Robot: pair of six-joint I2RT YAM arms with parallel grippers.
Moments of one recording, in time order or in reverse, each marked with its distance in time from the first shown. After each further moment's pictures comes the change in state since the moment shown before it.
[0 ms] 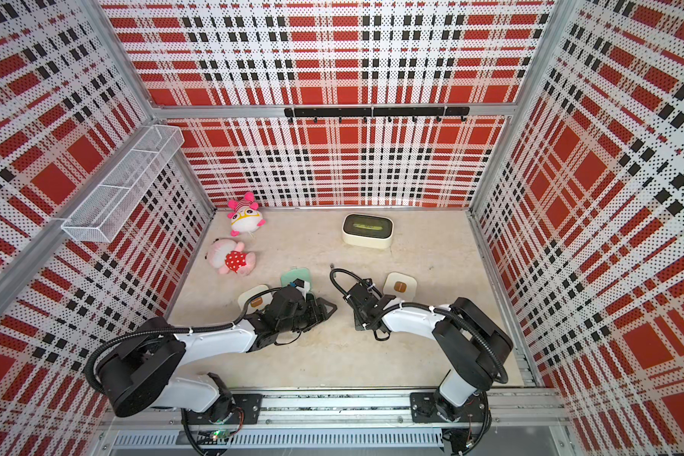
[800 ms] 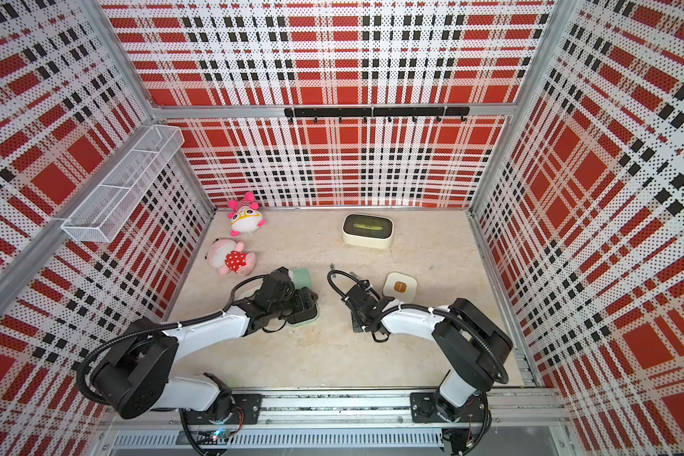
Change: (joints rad) left arm 0.189 -0.008 0.097 -0.277 -0.067 0.256; right arm 0.027 0.016 0.012 0.018 -0.021 -0.003
